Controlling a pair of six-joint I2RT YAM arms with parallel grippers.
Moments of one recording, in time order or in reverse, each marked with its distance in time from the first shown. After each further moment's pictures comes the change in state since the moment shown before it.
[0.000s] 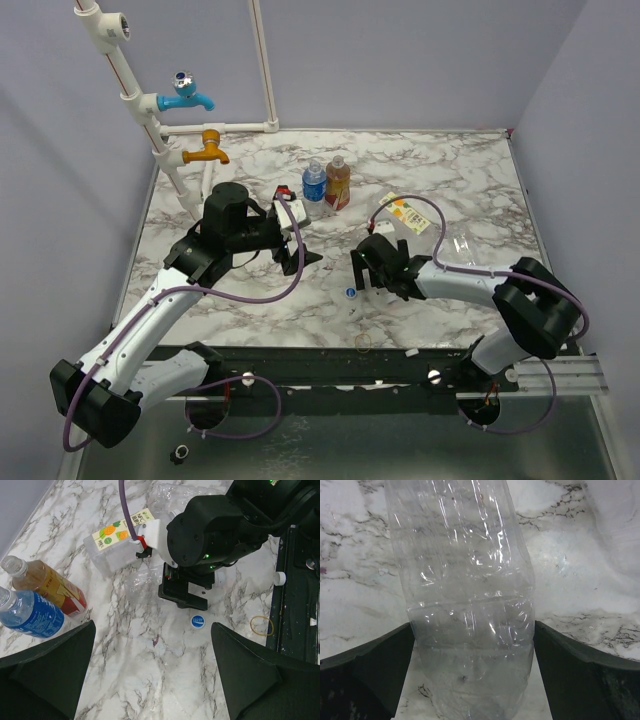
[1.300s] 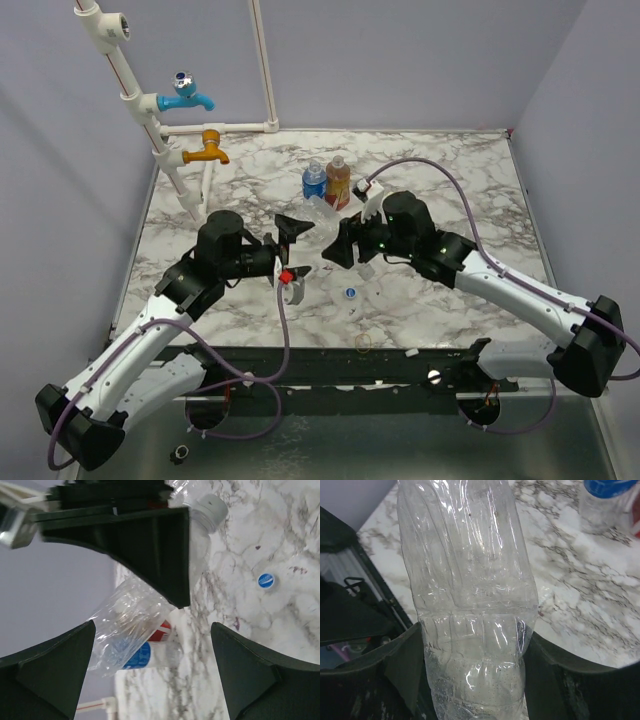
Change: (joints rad) left arm -0.061 -0.152 -0.127 -0.018 0.008 0.697; right arm 0.003 -0.273 0.270 -0.039 -0.564 -0.151
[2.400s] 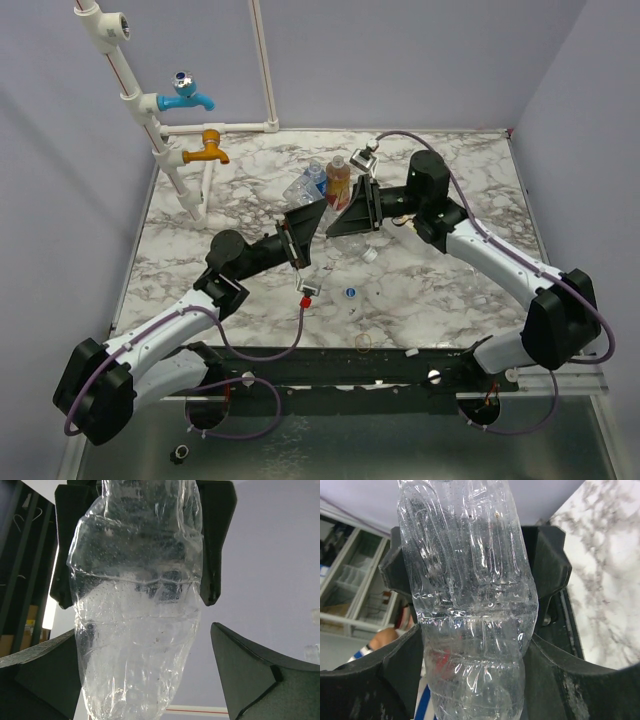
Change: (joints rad) left arm -0.041 0.144 -0.326 1.025 -0.131 0.820; right arm -0.267 0.186 0.127 0.423 -0.977 0.629
